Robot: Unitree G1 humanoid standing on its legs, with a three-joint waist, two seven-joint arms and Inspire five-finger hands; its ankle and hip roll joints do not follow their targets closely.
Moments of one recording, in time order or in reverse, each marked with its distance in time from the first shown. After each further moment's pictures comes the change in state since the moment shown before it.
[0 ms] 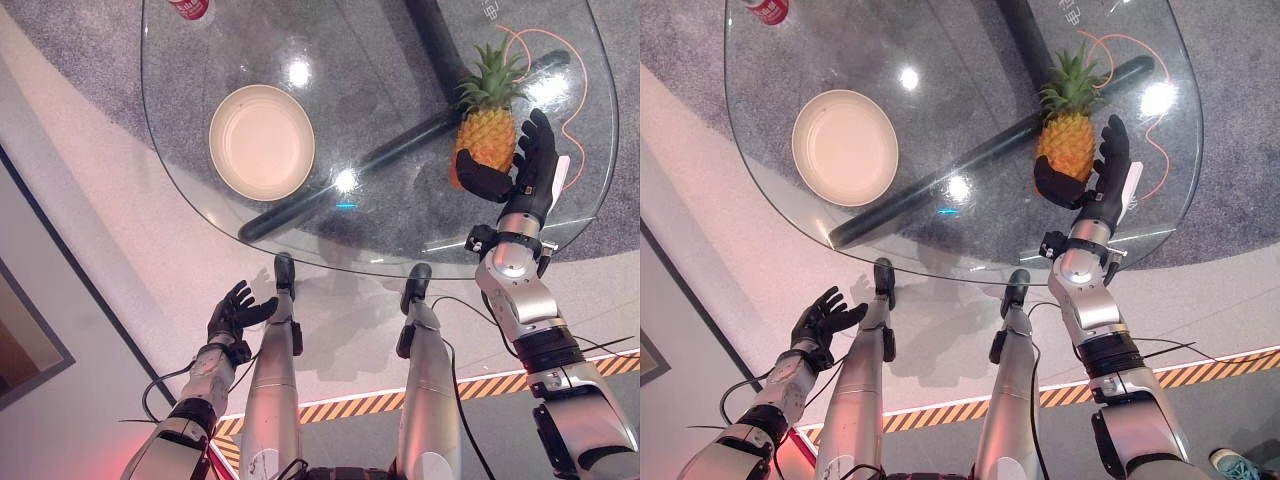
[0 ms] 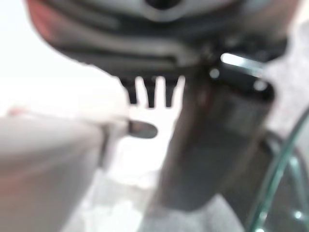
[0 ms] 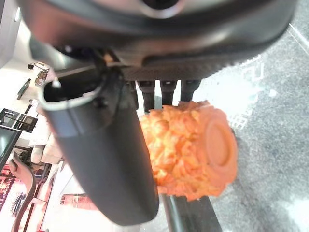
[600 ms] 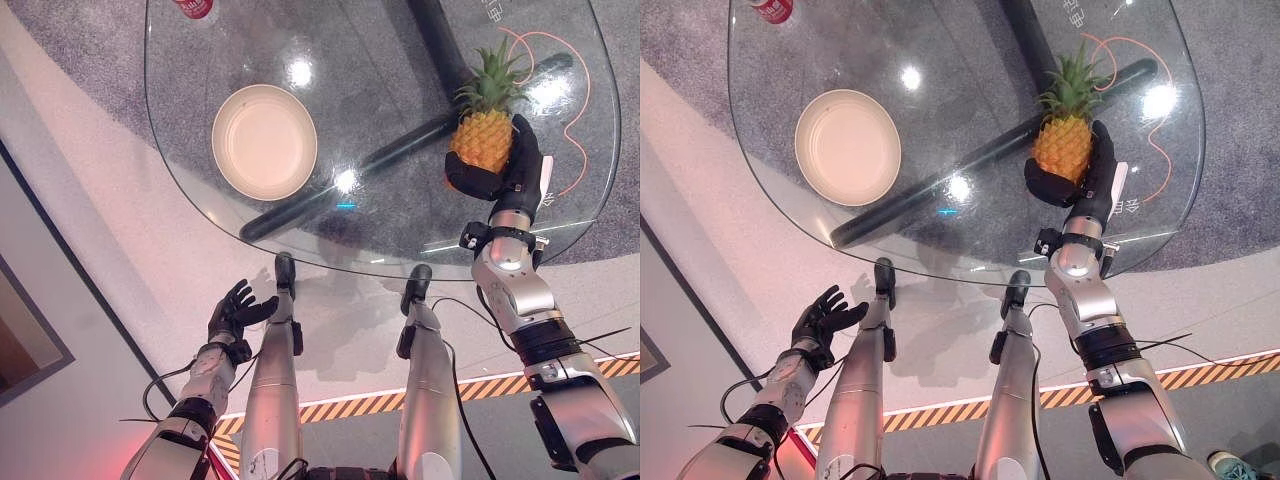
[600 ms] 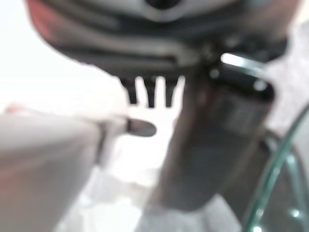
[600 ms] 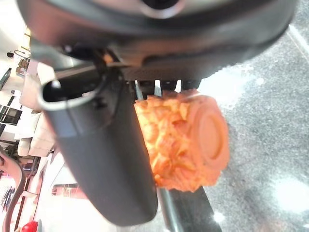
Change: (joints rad) left arm 0.000 0.001 -0.001 -0.019 0.000 0.008 0.000; right arm -0.030 0.003 0.011 0.044 0.049 0.033 0.068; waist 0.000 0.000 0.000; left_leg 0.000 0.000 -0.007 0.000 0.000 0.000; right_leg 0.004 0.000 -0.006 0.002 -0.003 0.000
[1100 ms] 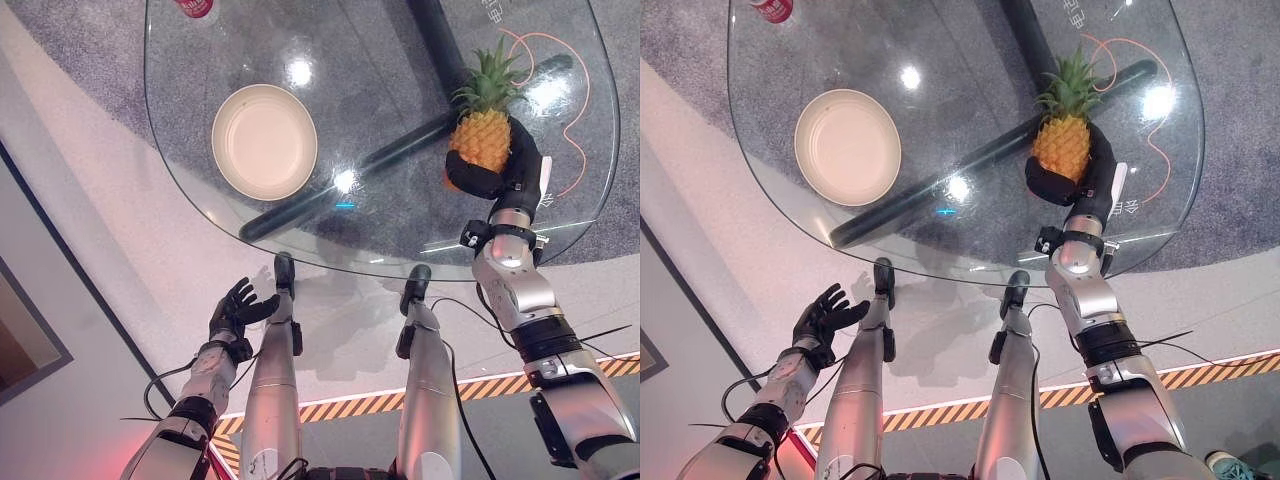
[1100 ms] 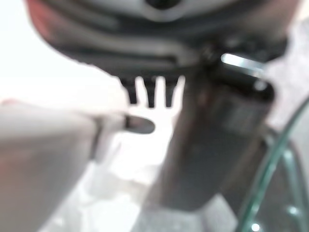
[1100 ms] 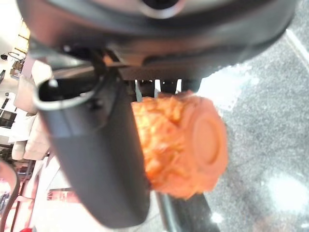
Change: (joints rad) left arm 0.000 0.000 -0.002 -0.017 -0.003 0.003 0.001; right arm -0.016 -0.004 -0.004 0.027 0.027 0.003 0.001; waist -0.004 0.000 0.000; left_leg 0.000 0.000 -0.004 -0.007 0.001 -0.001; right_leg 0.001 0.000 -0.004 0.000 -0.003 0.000
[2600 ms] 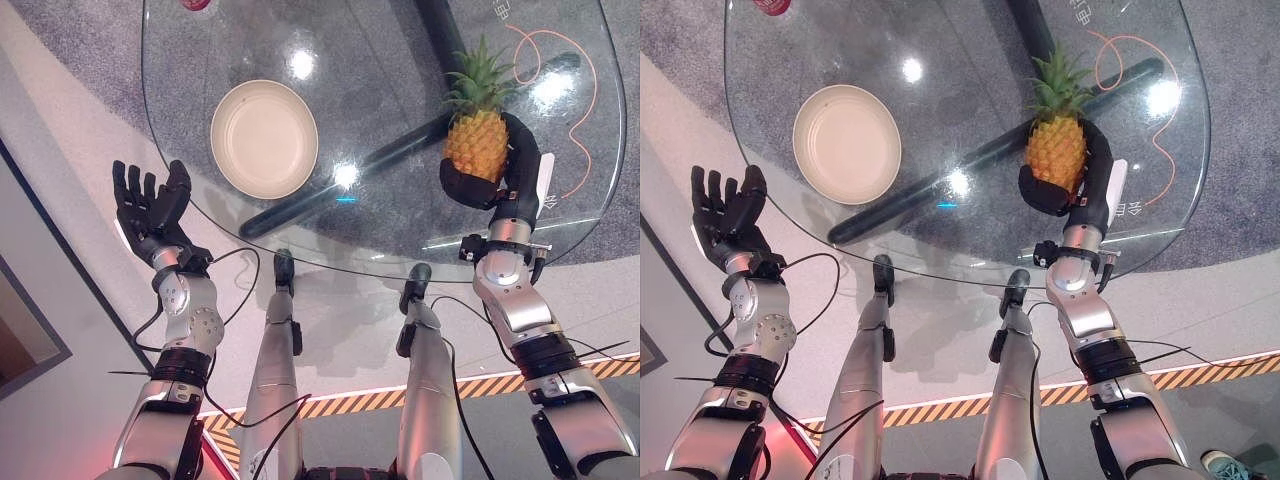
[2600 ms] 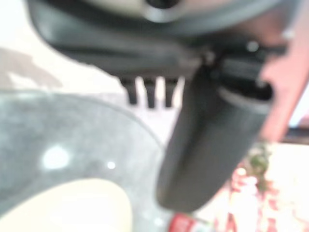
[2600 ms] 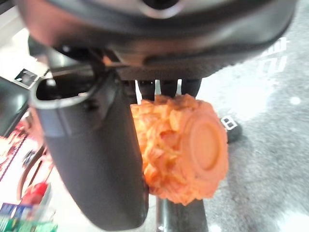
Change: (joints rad) left arm -0.144 0.038 0.204 -0.474 -0.131 -0.328 0.397; right arm 0.096 0.010 0.000 -0.135 -0.362 -0.023 -0.022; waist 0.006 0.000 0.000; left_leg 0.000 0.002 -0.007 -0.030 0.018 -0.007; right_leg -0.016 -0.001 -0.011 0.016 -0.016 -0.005
